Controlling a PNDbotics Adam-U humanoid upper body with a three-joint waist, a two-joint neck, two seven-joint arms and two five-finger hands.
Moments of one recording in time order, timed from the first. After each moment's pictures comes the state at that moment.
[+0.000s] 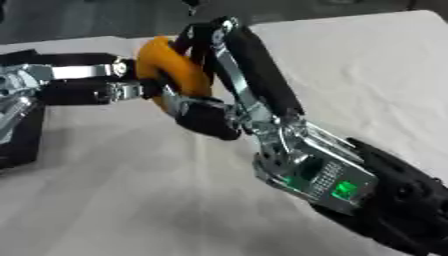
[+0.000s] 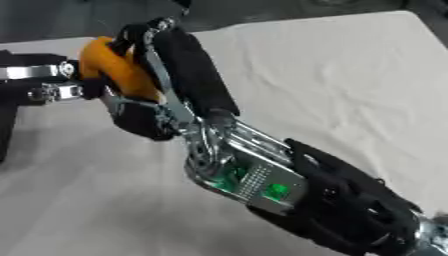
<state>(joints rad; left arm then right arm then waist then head) -1.05 0.60 -0.56 -1.50 0.10 0.06 -0.66 -0.93 -0.47 0.72 -1.98 0.27 0.71 -0.40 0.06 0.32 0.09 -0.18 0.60</state>
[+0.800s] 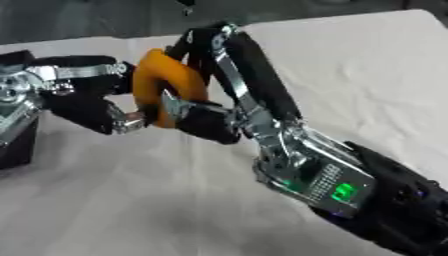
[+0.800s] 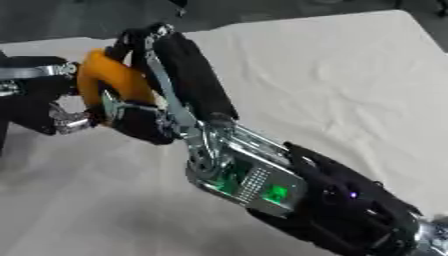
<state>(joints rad) -1.06 0.59 -0.58 -1.48 0.19 0.17 -0.64 -0.92 -0.47 0.72 -1.98 0.23 0.68 -0.44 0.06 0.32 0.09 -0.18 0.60</state>
